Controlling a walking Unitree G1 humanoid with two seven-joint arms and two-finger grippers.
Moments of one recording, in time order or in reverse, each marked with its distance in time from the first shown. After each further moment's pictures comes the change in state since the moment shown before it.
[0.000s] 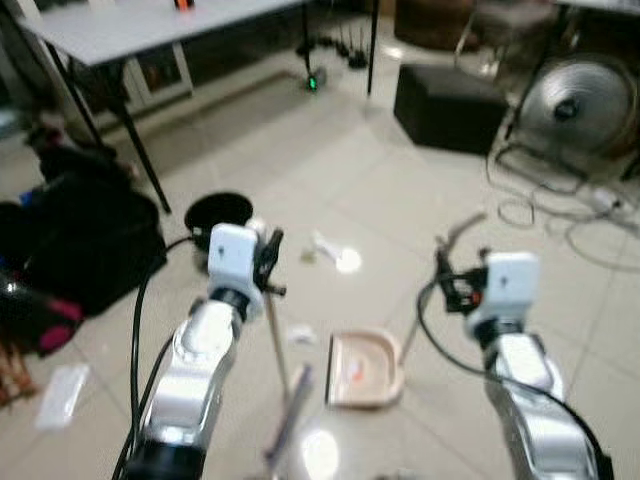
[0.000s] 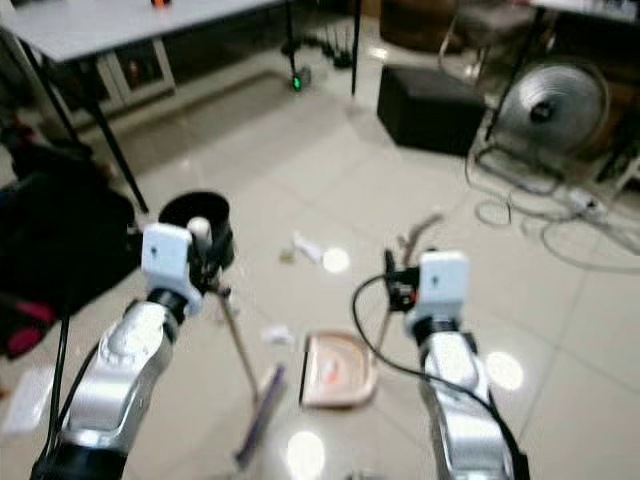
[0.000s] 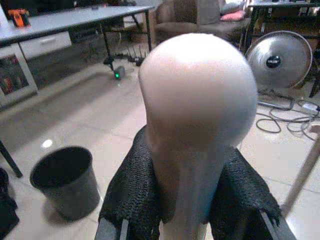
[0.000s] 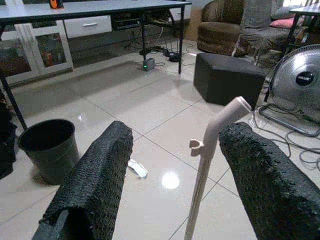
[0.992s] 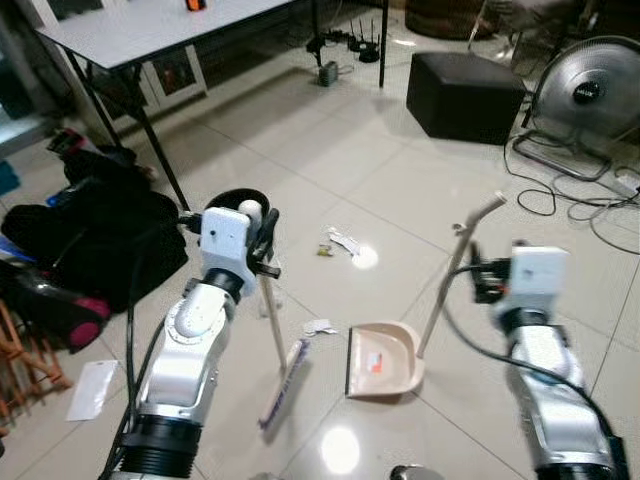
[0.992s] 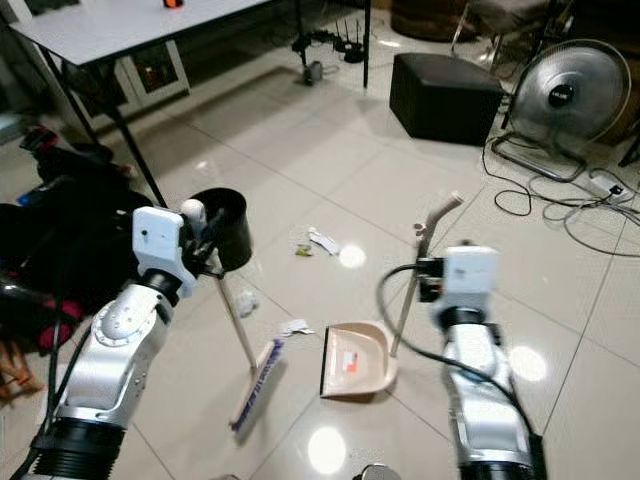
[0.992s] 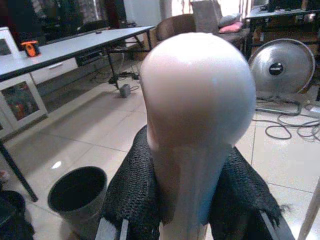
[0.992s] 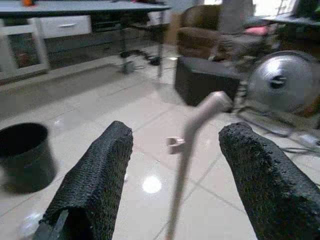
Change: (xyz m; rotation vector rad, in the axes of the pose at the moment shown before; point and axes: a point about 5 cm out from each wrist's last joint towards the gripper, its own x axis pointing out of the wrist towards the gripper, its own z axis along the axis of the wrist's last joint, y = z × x) left arm 0.013 0.009 0.013 0.042 -0.095 -0.025; right arm 0.014 -0.024 -0.004 -0.085 -0.033 -0.085
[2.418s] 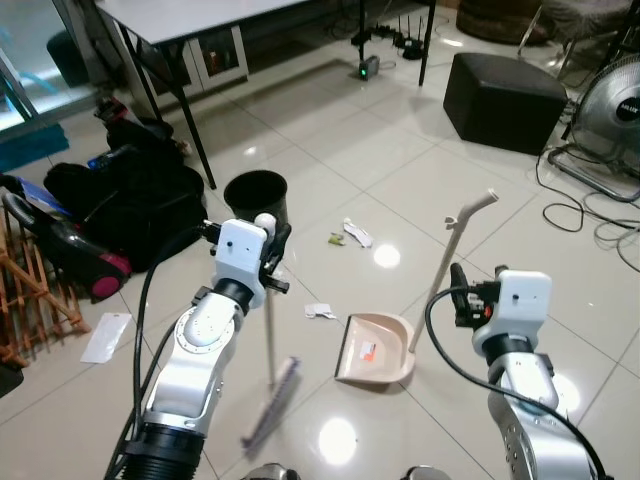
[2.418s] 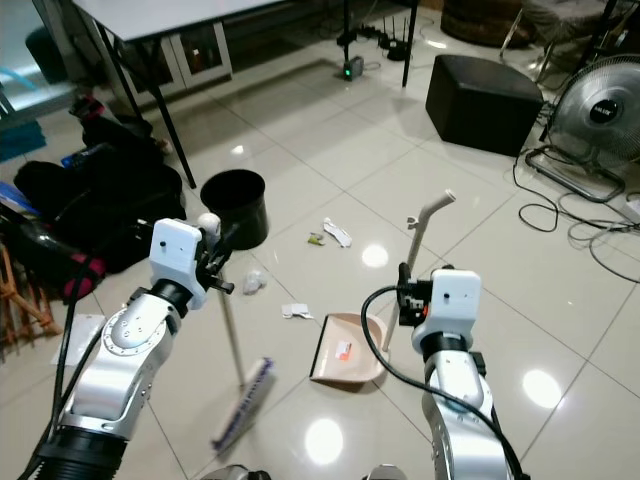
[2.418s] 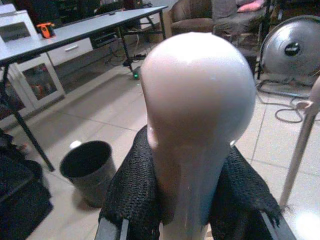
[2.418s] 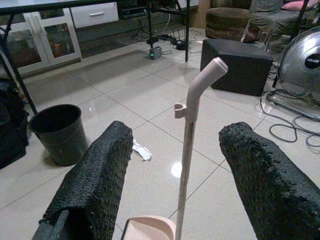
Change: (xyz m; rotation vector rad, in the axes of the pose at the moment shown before) left arm -0.004 -0.012 -0.009 0.035 0.055 -0.058; right arm -0.026 0.013 -0.004 0.092 0.058 -0.029
